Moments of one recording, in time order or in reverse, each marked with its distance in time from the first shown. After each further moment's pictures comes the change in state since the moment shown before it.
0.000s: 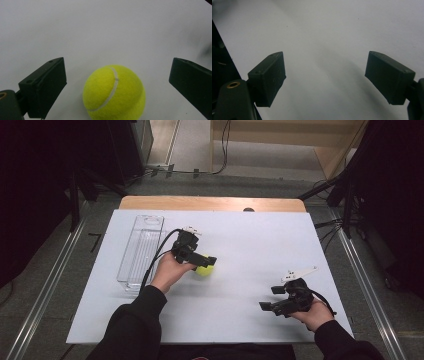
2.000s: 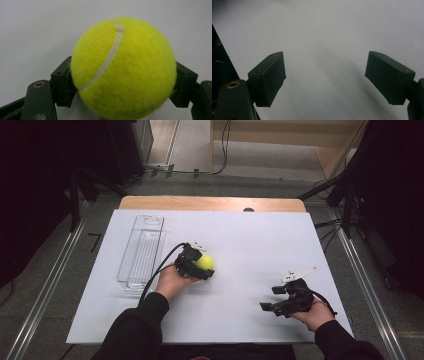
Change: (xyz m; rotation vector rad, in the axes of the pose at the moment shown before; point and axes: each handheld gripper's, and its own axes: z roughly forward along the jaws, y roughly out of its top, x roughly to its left) left arm -0.007 -0.033 0.030 0.094 0.097 0.091; right arm 0.000 -0.001 -0.001 0.008 -0.015 -0.006
